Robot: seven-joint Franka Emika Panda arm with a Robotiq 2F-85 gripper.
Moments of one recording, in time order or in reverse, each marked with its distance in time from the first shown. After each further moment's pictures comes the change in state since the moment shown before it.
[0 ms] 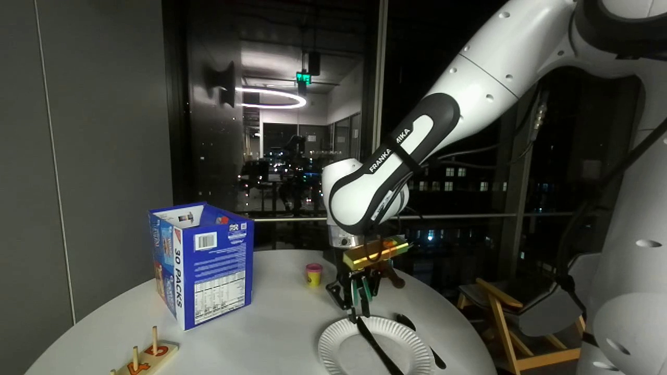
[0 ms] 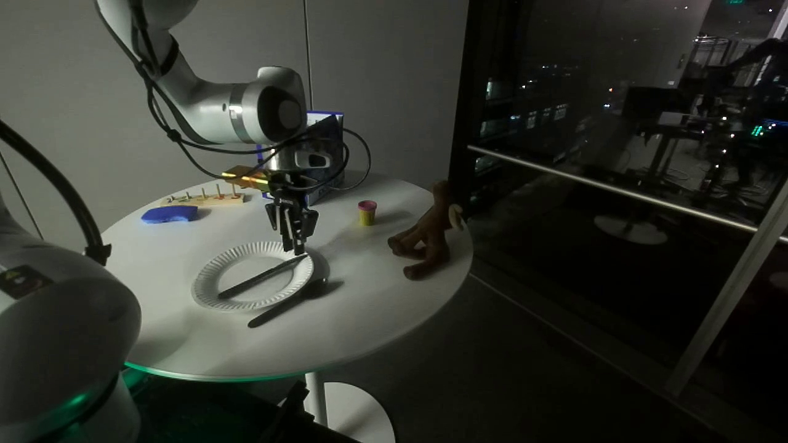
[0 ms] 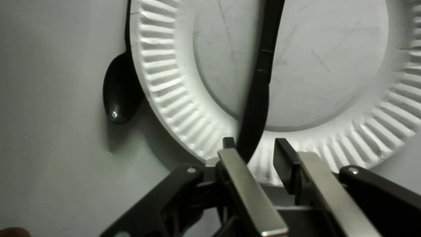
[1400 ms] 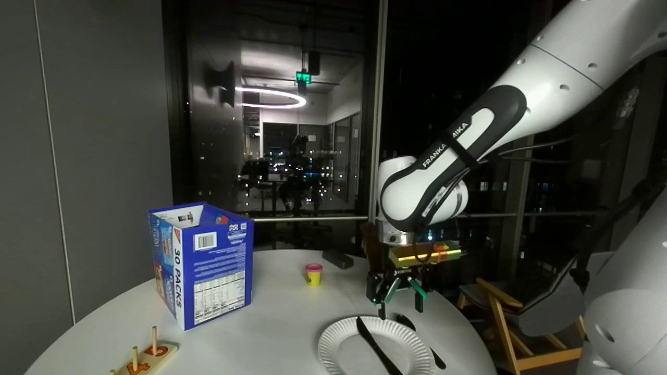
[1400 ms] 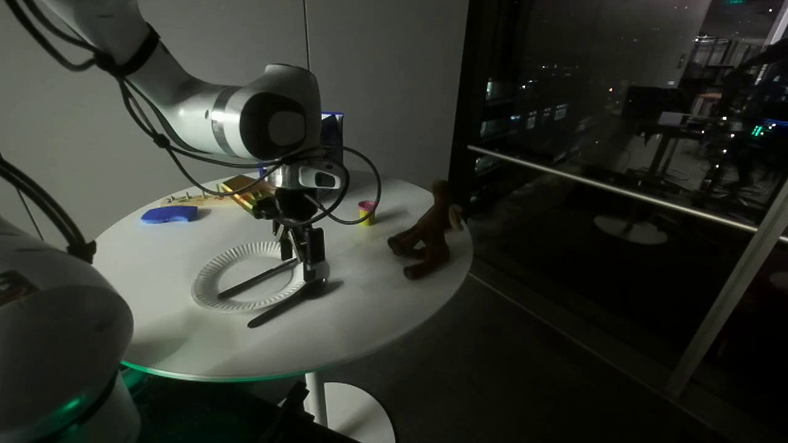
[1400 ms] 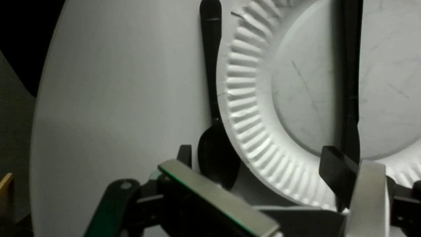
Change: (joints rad) arm -0.071 -0.264 -0.112 -0.263 0.074 0.056 0.010
